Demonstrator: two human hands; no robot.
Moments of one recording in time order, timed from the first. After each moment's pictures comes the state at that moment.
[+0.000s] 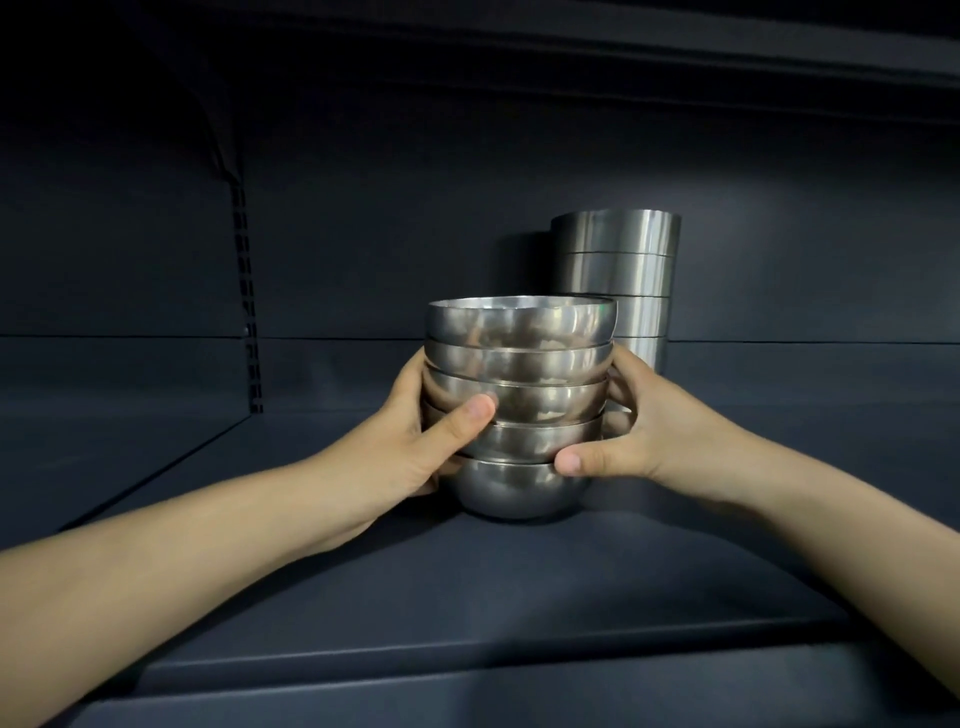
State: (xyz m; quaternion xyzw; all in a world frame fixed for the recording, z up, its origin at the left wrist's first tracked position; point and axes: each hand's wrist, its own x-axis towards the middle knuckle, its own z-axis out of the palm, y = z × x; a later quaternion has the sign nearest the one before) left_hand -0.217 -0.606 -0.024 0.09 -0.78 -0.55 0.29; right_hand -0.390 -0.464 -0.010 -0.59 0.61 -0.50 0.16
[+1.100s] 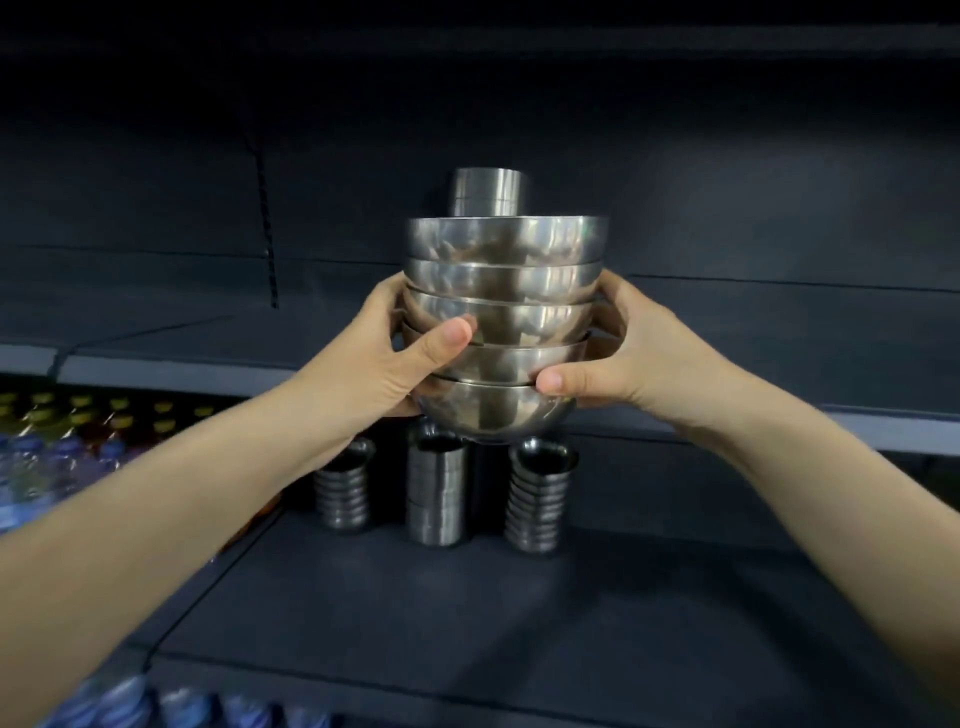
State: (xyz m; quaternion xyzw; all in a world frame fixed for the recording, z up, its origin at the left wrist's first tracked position) left_hand -0.230 -0.310 -0.030 0.16 -0.74 -0.50 0.42; right_hand -0.414 -0.195 -0.011 -0.64 0.54 -0.51 0.19
